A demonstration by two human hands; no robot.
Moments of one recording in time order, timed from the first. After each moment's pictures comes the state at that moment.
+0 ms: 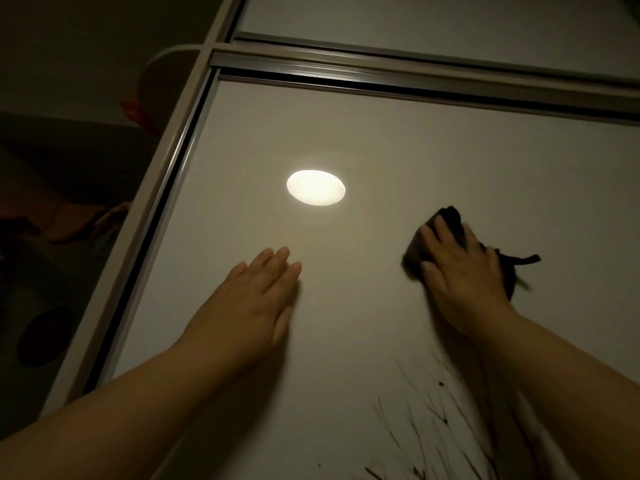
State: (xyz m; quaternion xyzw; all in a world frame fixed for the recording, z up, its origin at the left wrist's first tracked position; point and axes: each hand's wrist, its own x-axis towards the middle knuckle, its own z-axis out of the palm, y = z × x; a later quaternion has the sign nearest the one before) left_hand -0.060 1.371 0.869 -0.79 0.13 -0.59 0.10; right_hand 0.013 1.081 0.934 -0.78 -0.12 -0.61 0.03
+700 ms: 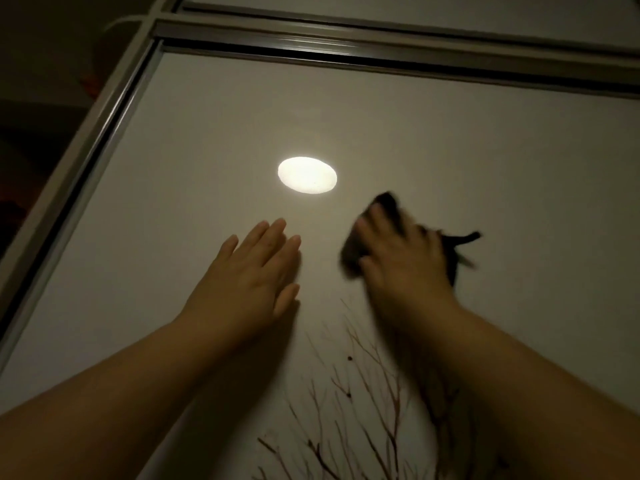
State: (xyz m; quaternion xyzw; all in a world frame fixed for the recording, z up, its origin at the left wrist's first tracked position) left_hand -0.033 1.263 0.873 -0.79 0.07 -0.60 0.11; right_hand 0.015 1.050 0.915 -0.78 -0.20 -0.60 -0.04
